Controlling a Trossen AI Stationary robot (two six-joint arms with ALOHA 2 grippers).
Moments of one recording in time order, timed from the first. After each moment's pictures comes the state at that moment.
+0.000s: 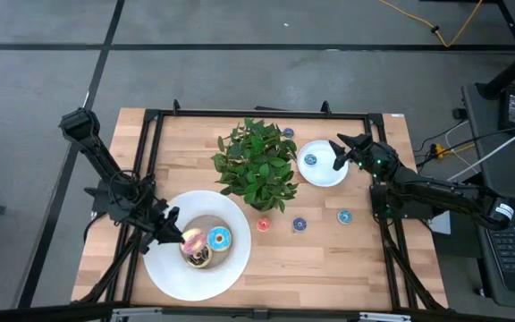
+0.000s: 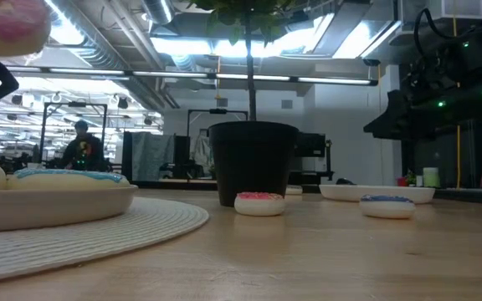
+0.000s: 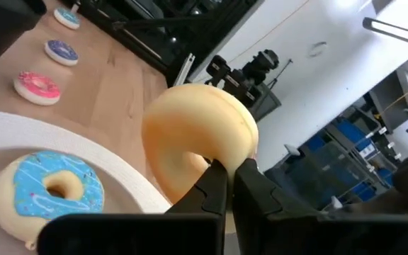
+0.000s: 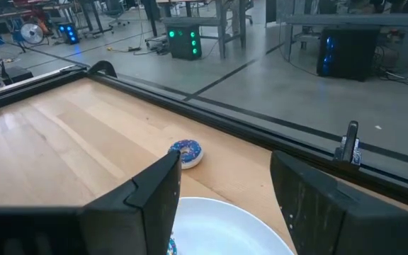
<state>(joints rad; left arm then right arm) -1.00 0.86 0.01 0.84 -0.64 -0.79 -0.63 0.66 0.01 0.48 0.18 0.15</state>
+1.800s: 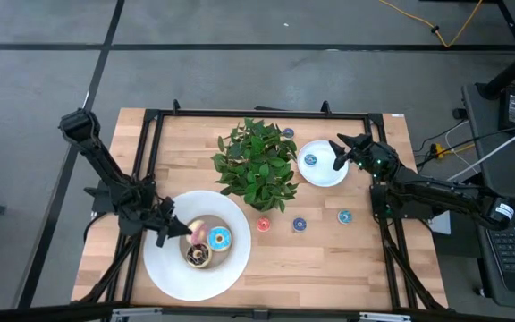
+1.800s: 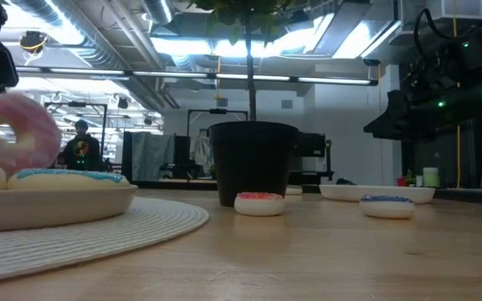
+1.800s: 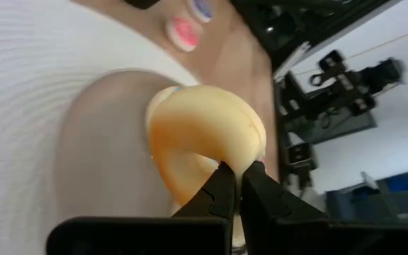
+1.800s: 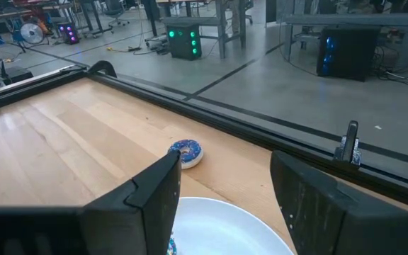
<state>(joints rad) -1.01 0.90 0.01 0.46 -0.78 -1.28 -0.63 0.66 0.01 0.48 0.18 0.15</state>
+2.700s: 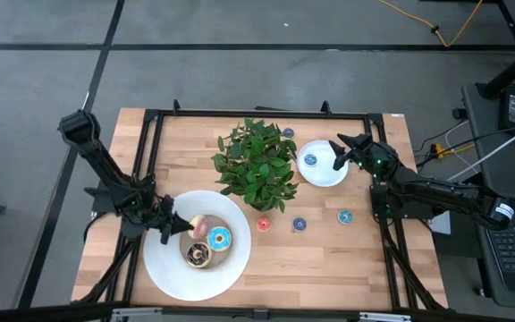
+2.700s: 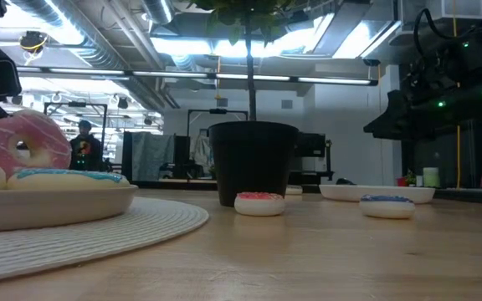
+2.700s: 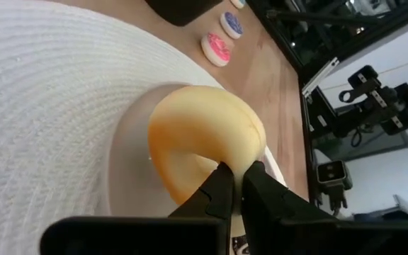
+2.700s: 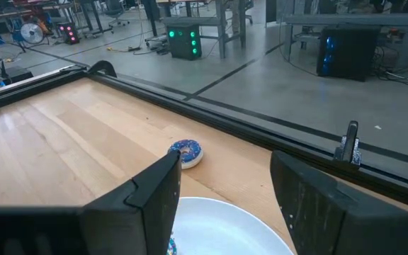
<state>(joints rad) -1.01 0.95 0.01 0.41 -0.86 -1.36 -0.63 0.66 0.01 0.48 0.18 0.15</state>
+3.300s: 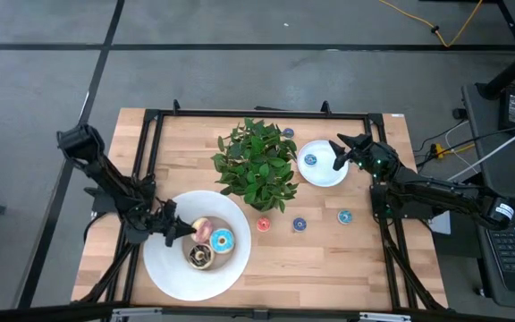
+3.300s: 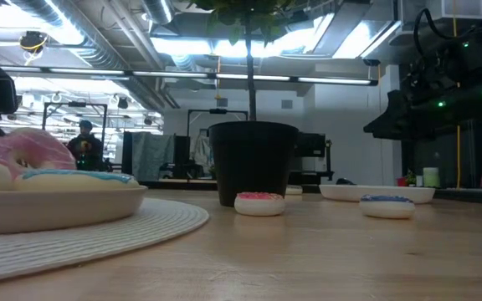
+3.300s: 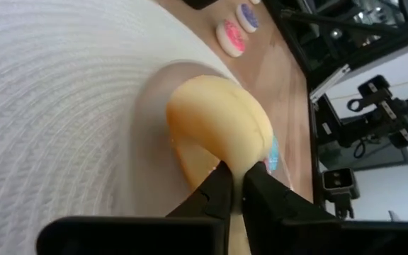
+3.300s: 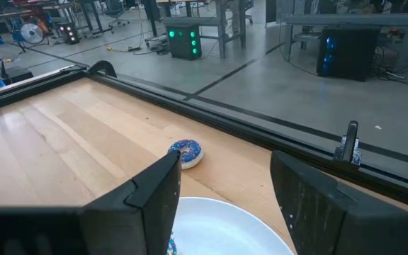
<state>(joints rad) -1.01 1.29 0.01 0.71 -0.87 -1.47 -0.63 0.66 0.01 0.48 0.18 0.15</state>
